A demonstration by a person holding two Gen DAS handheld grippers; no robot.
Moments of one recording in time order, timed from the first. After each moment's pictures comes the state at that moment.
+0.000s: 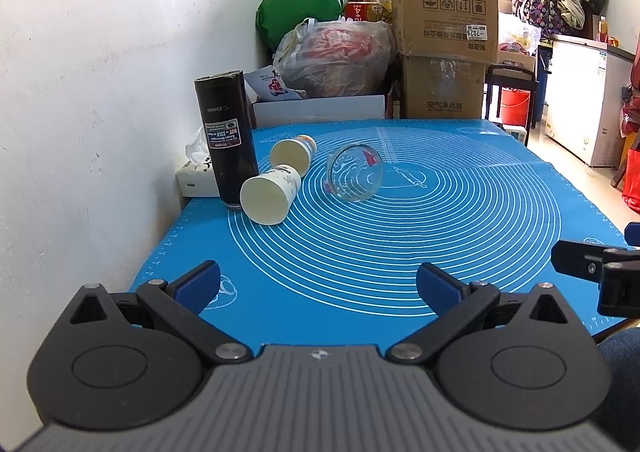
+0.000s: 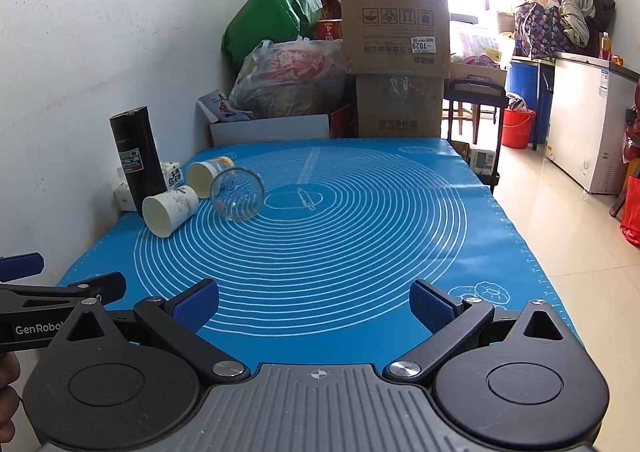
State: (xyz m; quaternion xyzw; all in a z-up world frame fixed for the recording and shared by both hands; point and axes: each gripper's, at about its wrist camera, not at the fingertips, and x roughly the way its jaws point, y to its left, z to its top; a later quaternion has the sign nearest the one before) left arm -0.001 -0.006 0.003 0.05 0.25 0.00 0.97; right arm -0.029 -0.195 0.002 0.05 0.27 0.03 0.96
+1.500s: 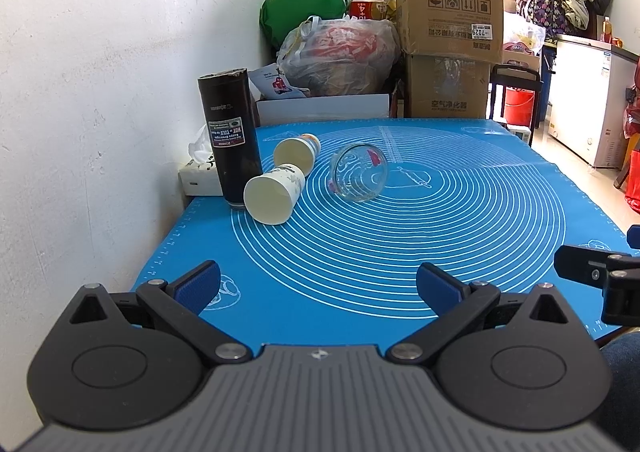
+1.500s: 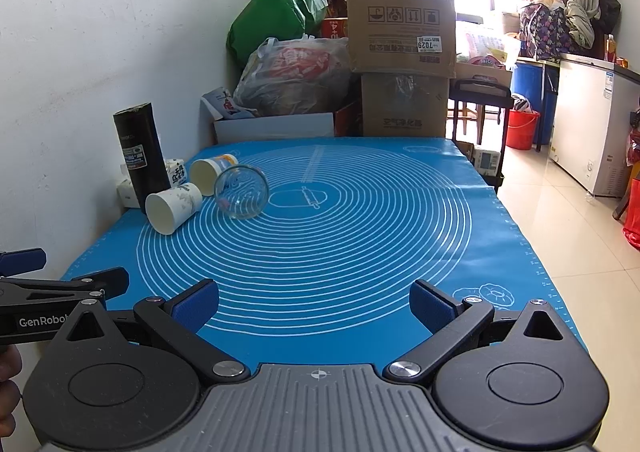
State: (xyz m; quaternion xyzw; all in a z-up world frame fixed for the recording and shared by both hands) left arm 0.002 -0.005 0.003 0.05 0.26 0.01 0.97; right arm -0.028 -0.193 0.002 0.05 0.27 0.04 0.96
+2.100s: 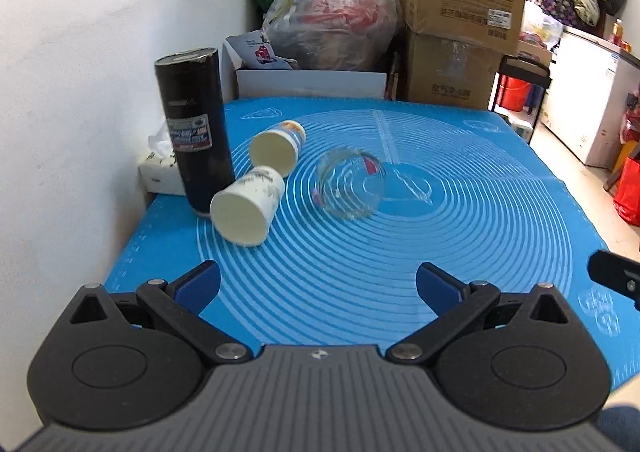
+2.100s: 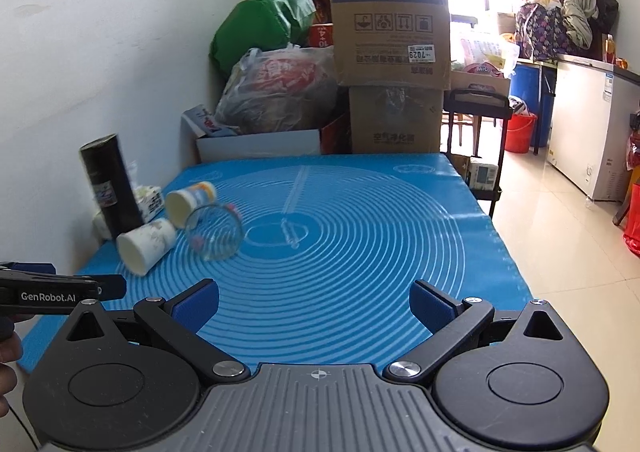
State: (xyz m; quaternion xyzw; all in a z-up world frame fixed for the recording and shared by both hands) left arm 0.108 -0.001 0.021 0.01 0.33 -0.01 0.95; right arm 0.043 -0.223 0.025 0.05 0.27 0.03 0.96
